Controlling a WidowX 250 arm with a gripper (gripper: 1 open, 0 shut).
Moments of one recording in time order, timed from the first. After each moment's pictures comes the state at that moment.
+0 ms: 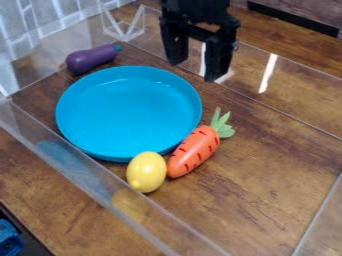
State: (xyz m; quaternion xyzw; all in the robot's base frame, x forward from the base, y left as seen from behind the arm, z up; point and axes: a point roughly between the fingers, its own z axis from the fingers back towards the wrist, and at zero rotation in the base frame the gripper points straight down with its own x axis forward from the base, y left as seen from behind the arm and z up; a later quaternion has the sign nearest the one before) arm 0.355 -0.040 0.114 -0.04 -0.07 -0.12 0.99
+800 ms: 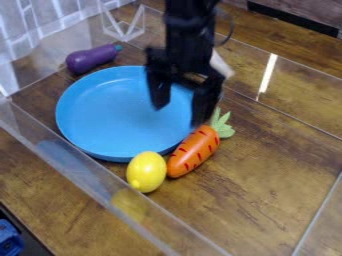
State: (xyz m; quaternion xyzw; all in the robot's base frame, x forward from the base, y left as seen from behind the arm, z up) arm 0.323 -0.040 0.069 -0.03 -0.04 -0.06 1.00
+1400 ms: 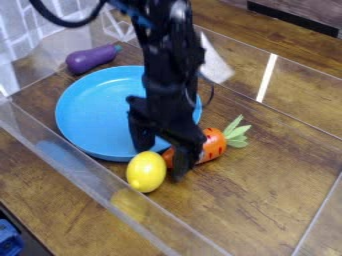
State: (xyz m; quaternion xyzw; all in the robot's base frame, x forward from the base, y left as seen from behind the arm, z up) arm 0.292 -0.048 0.023 0.00 -0.06 -0.08 1.00
